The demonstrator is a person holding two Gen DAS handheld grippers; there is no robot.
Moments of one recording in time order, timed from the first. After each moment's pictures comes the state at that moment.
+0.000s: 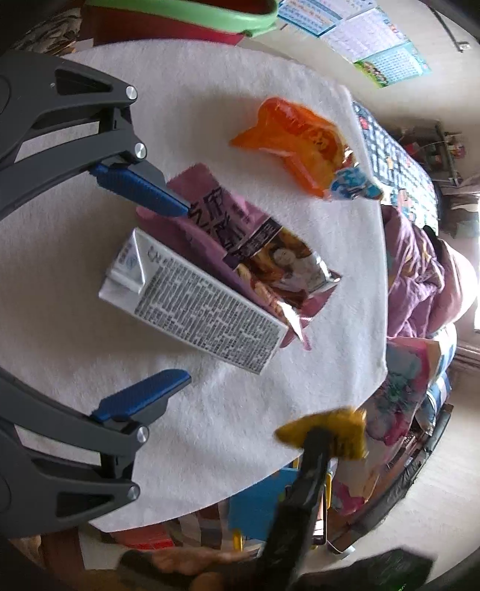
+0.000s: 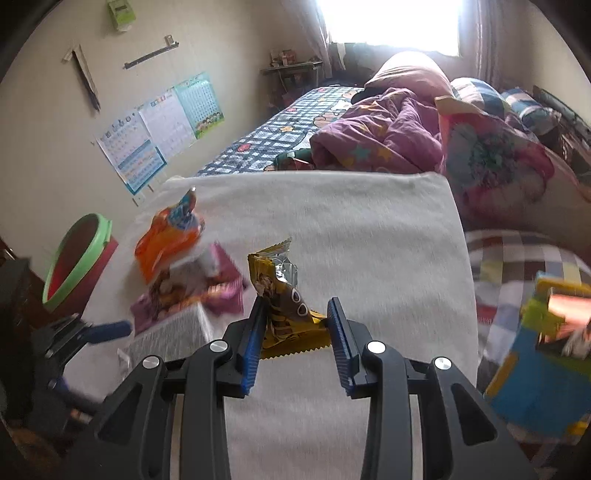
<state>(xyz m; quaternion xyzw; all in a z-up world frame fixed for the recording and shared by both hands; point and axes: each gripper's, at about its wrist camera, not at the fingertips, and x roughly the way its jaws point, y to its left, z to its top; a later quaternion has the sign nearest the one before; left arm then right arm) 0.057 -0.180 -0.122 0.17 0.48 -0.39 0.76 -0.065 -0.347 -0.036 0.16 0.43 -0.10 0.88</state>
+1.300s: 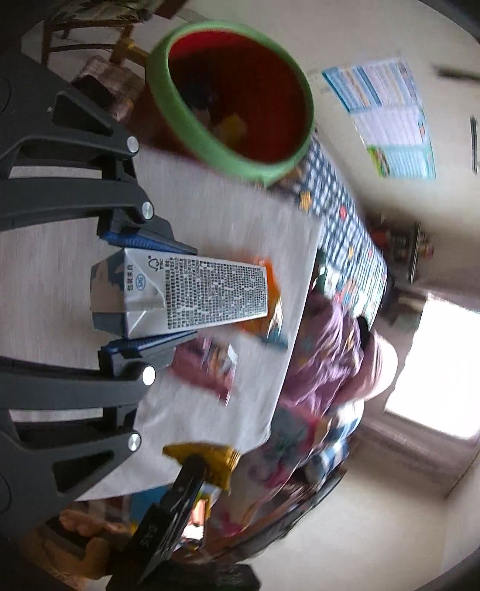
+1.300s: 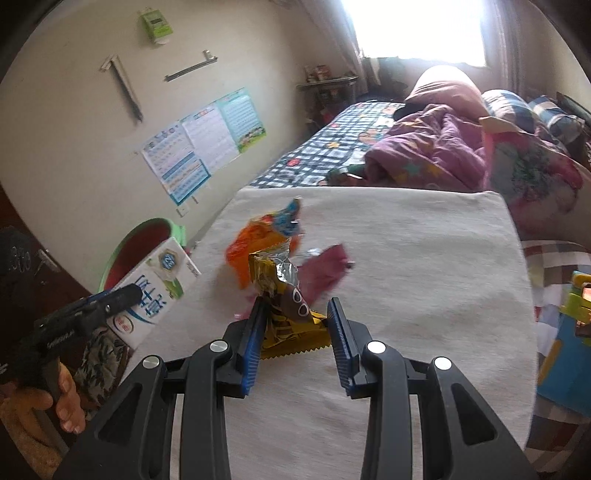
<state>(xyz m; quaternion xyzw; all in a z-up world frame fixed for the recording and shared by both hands) 0.088 -0.031 -0.043 0.00 0.42 -0.28 0.87 -0.041 -0.249 0.001 0.18 0.39 -0.02 0.90</state>
